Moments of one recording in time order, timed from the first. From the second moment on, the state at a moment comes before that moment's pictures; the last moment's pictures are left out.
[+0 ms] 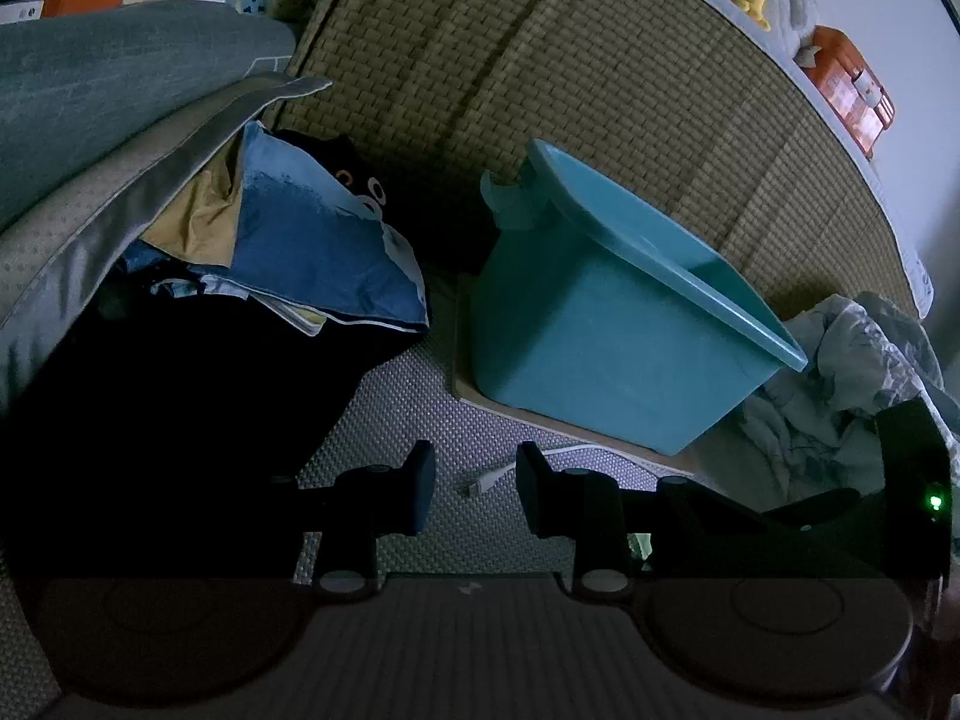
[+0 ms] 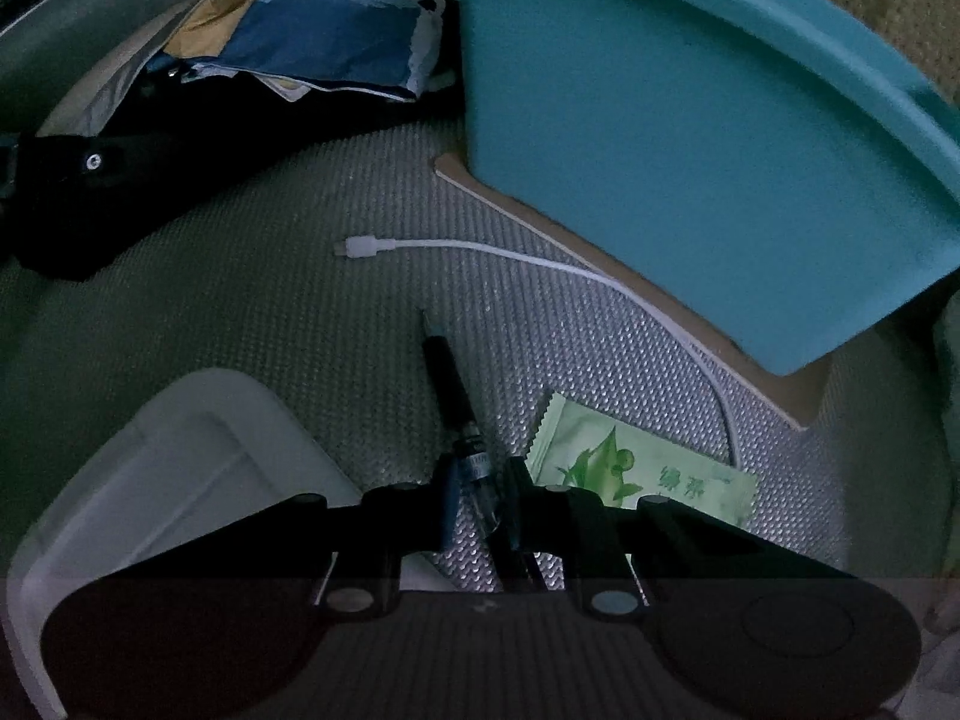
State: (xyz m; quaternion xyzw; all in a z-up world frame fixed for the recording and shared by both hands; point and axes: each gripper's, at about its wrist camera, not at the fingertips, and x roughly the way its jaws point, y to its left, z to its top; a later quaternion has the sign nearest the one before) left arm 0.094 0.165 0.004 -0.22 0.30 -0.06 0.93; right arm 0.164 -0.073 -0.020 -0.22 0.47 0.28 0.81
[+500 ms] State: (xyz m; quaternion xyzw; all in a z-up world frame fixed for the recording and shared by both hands) left arm 0.094 0.159 0.002 -0.21 0.30 -0.07 0.93; right arm 0.145 -0.082 0.045 -0.17 0.38 0.29 0.86
